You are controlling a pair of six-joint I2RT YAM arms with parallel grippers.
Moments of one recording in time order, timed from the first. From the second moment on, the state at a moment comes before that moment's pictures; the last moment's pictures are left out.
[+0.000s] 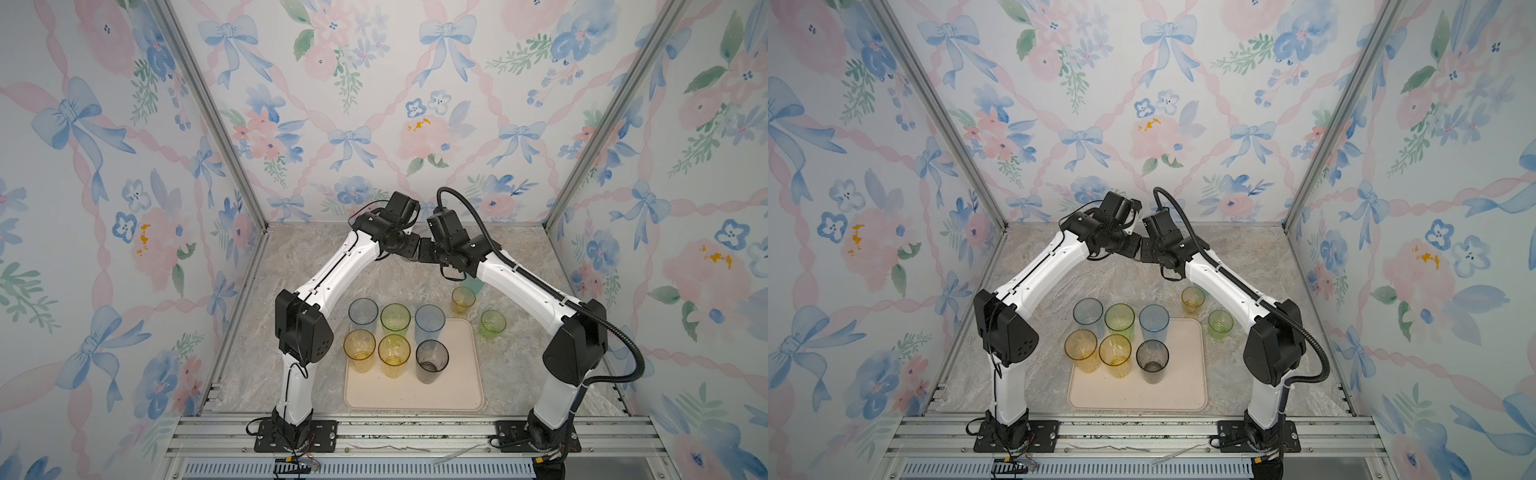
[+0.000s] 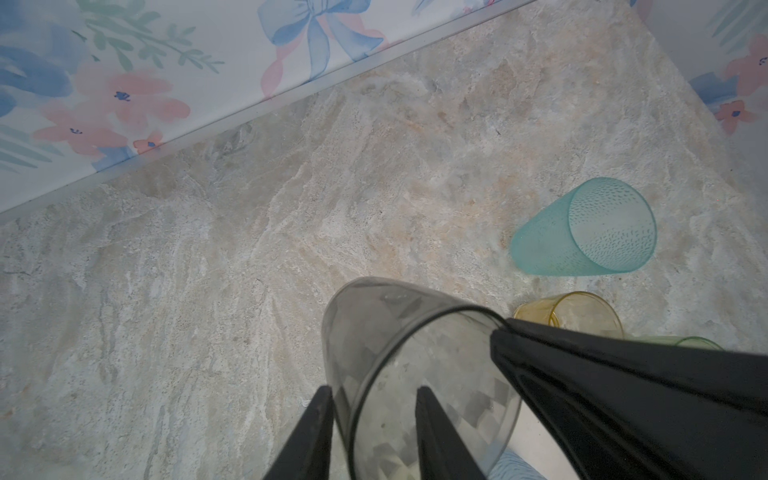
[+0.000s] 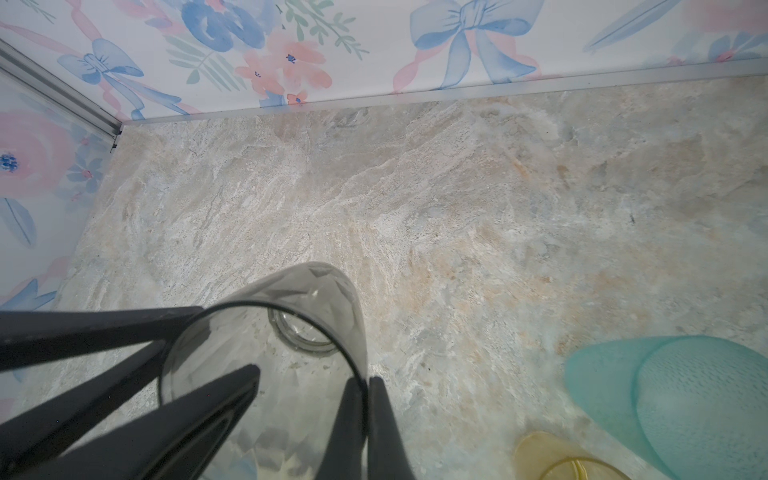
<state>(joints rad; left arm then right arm) -0.59 2.01 2.11 -0.97 -0.05 -0.12 0.63 1.83 1.73 -0.65 0.20 0.51</state>
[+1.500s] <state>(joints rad) -0.37 1.77 1.97 -0.94 -0.04 -0.12 0.41 1.26 1.63 -1.19 0.11 0.33</state>
